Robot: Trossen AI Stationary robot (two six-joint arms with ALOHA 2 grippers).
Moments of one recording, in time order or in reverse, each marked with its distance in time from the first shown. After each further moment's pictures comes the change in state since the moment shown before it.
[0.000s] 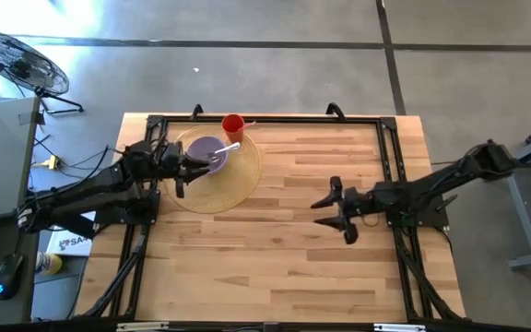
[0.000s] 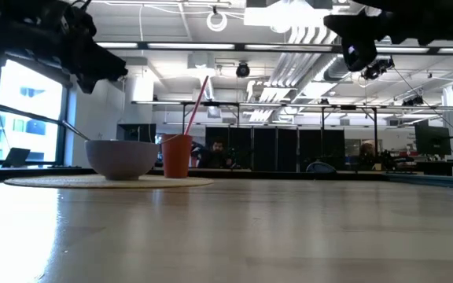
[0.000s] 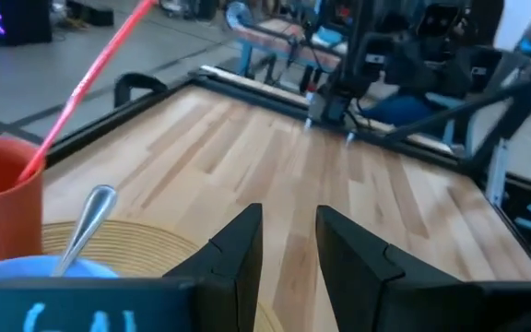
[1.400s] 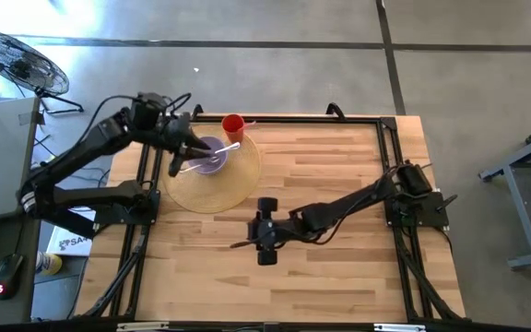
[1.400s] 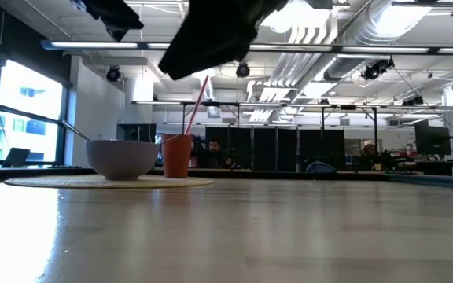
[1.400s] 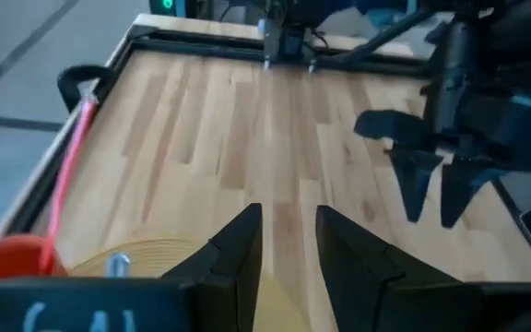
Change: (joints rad) left arm 0.164 0.475 0.753 -0.684 0.285 0.452; right arm 0.039 0.956 1.176 -0.966 0.250 -0.080
